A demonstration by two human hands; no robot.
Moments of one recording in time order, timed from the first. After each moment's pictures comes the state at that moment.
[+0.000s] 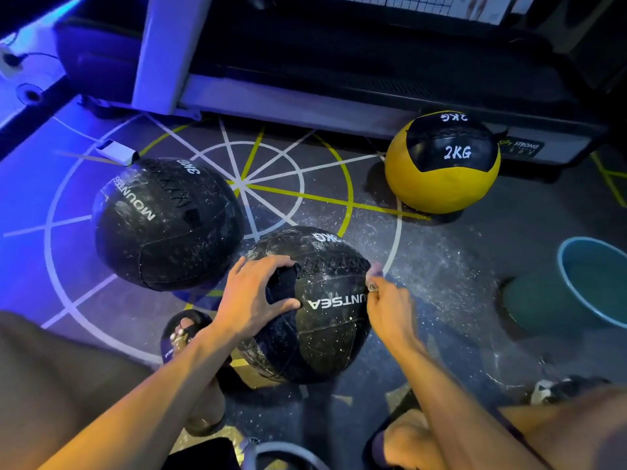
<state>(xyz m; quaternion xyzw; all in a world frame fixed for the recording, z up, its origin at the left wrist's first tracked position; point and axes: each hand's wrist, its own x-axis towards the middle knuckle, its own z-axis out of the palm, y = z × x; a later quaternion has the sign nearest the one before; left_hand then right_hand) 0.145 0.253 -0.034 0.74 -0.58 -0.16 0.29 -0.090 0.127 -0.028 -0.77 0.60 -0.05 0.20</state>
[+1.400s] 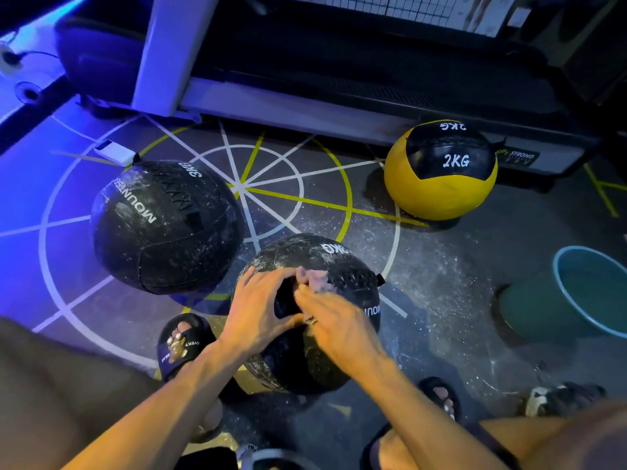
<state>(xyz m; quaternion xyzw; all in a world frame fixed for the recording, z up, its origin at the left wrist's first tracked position) 0.132 0.258 -0.043 0.73 -0.59 -0.15 0.31 -0.045 0.182 -0.013 -0.93 0.24 -0.20 0.18</state>
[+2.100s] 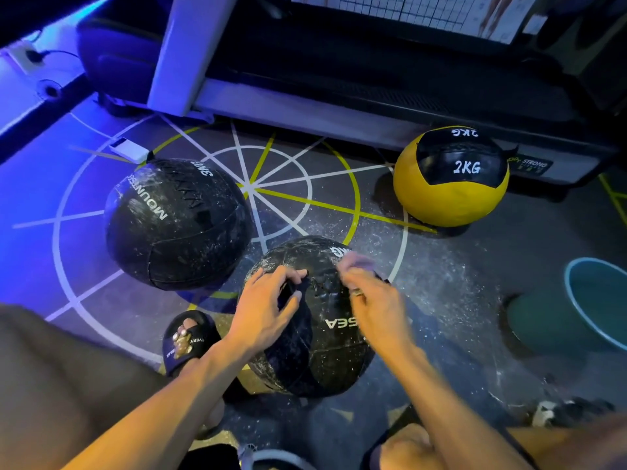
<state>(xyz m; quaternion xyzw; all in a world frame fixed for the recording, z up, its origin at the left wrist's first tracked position) 0.129 0.255 -0.040 0.73 -0.54 -0.18 0.37 -0.062 0.144 0.007 -0.87 0.40 -0.22 0.20</state>
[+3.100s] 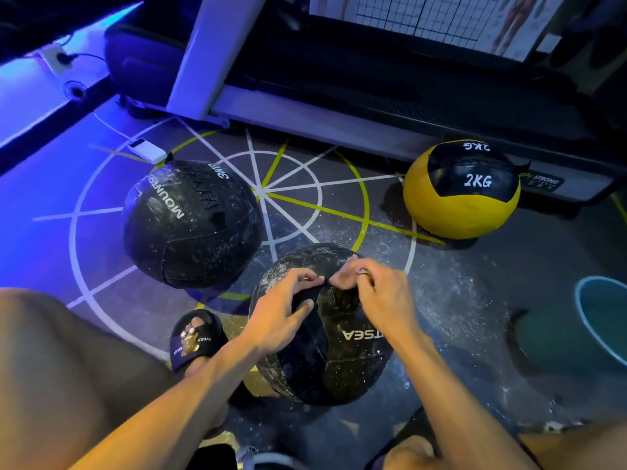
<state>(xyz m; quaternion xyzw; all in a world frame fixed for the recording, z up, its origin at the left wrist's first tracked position) 0.125 0.264 -0.028 0.71 -0.50 -0.32 0.38 -0.039 0.131 0.033 -0.85 0.42 -0.17 0.26</state>
